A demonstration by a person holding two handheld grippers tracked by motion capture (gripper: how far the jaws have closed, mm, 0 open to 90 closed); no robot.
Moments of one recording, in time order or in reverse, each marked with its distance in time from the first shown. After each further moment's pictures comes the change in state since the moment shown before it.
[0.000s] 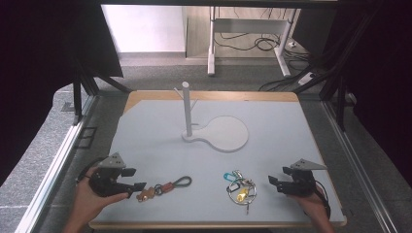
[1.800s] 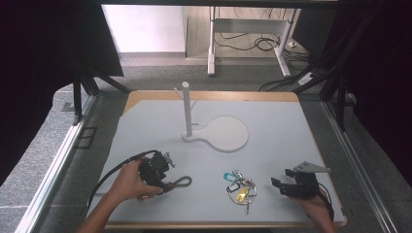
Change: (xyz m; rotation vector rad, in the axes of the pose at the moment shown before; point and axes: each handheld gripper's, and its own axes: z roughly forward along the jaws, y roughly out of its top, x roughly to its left) left arm -0.021 0.063 0.106 0.473 -0.076 0.221; right arm -0.003 -0.007 -0.006 0.002 -0.008 0.009
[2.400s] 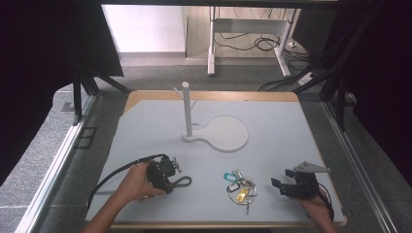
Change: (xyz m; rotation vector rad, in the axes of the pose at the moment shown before) left arm -0.006 0.010 0.021 0.091 0.038 0.054; right arm 0.001 0.000 0.000 0.005 0.002 -0.004
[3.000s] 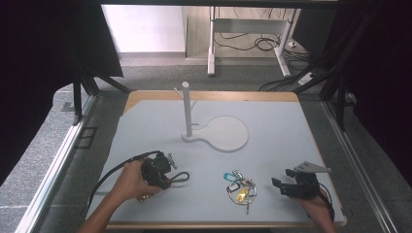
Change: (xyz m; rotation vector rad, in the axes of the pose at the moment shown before) left arm 0.004 -0.010 -0.024 -0.068 0.016 -0.016; right arm -0.001 0.000 -0.001 -0.004 -0.007 0.000
